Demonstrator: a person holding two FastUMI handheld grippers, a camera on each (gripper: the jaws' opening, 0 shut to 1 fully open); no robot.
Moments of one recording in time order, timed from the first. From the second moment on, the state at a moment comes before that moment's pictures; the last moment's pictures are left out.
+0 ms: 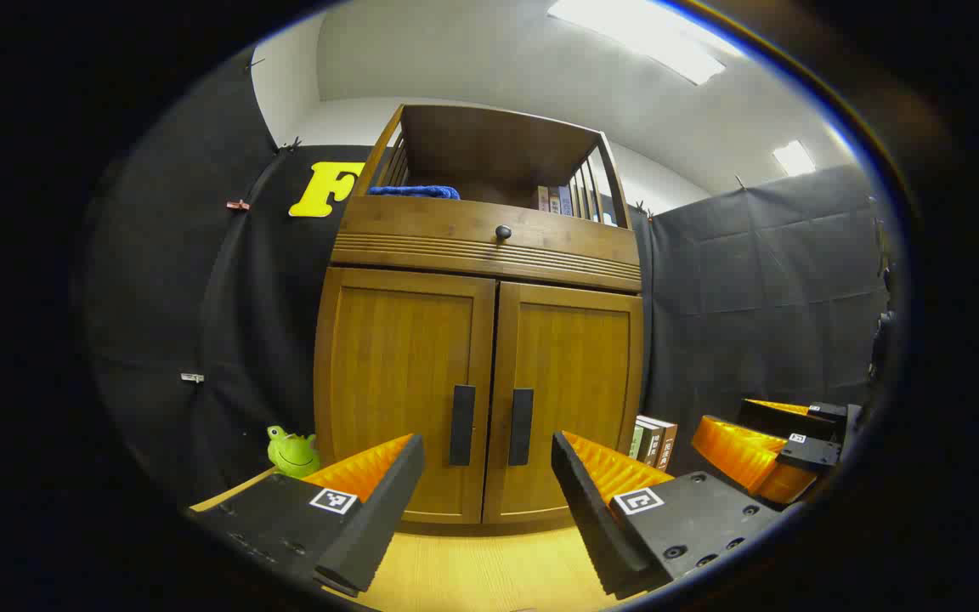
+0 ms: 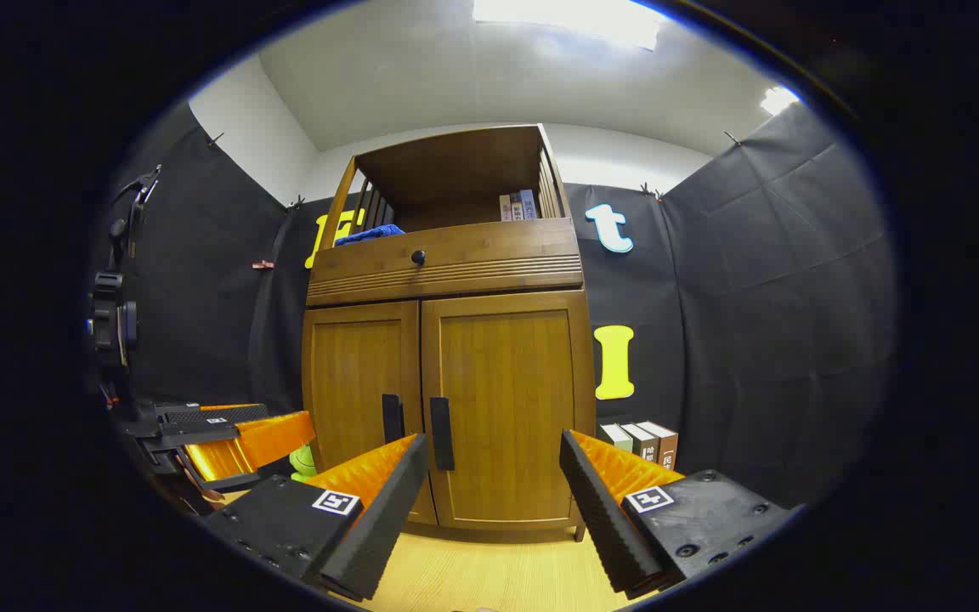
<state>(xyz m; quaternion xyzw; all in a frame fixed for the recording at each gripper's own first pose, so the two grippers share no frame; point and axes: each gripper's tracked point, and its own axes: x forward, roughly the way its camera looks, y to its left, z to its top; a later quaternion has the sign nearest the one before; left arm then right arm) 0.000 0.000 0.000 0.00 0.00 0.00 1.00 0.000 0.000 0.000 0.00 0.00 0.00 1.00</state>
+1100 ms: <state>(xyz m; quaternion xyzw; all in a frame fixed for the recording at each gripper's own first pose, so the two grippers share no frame) -0.016 0.032 0.006 0.00 -0.01 0.00 1.00 0.010 0.034 -0.008 -0.01 0.01 0.02 1.00</state>
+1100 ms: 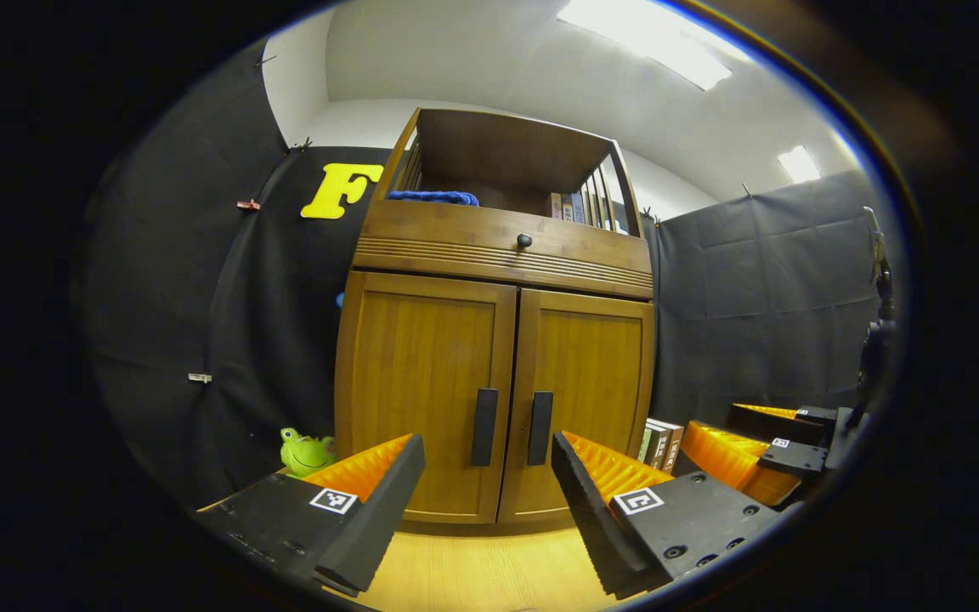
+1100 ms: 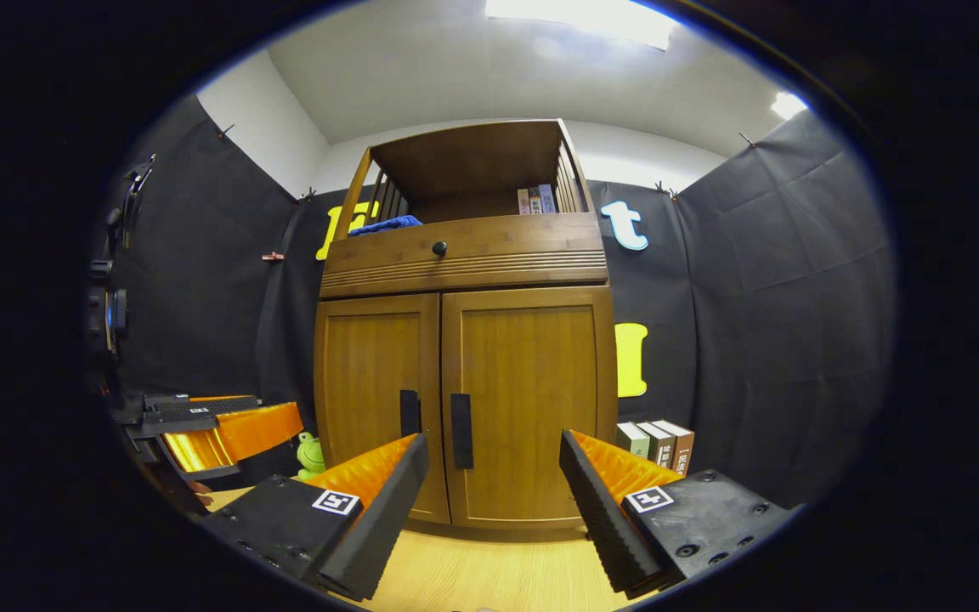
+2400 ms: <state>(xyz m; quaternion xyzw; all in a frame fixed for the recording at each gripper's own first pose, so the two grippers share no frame) -0.001 0.044 -0.005 0.00 -0.01 -0.01 1.00 0.057 0.048 -0.048 0.01 0.04 0.02 1.00</state>
